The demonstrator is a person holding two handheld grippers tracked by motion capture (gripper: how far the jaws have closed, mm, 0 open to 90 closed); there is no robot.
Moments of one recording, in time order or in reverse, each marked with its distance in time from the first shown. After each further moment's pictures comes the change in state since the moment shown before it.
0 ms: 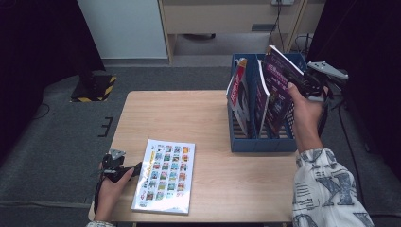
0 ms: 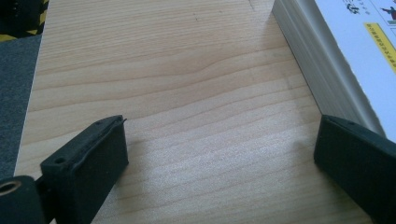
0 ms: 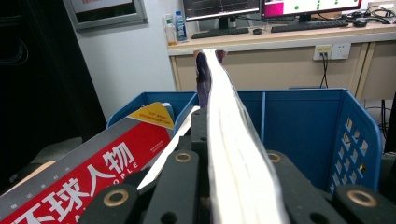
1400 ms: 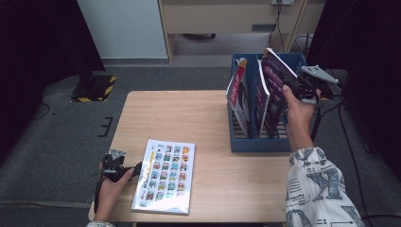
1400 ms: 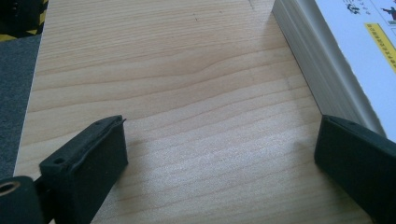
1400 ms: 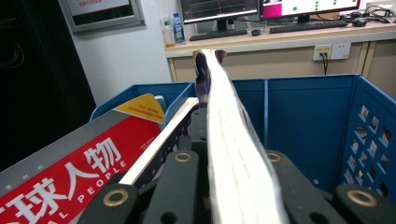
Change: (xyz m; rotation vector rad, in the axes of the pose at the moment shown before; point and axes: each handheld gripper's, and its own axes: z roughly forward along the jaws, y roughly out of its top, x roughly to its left) left arm 0.000 0.000 0.000 0.001 -0.001 0.001; right arm -0.005 -0.022 0.021 -0.024 -0.005 0.009
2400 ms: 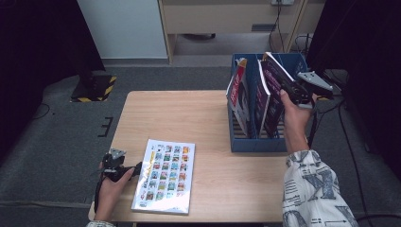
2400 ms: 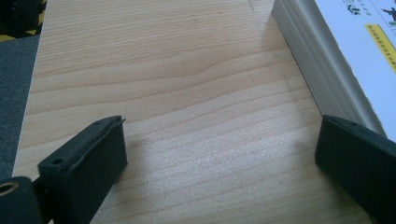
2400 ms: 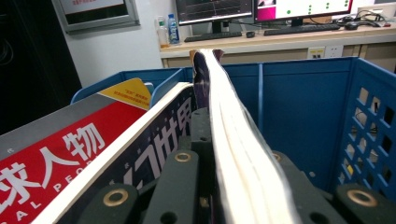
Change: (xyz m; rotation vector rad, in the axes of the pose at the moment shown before) left arm 0.000 0.001 0.001 0.001 -0.002 0.002; right arm -0.004 -0.023 0.007 -0.019 -0.023 -0.021
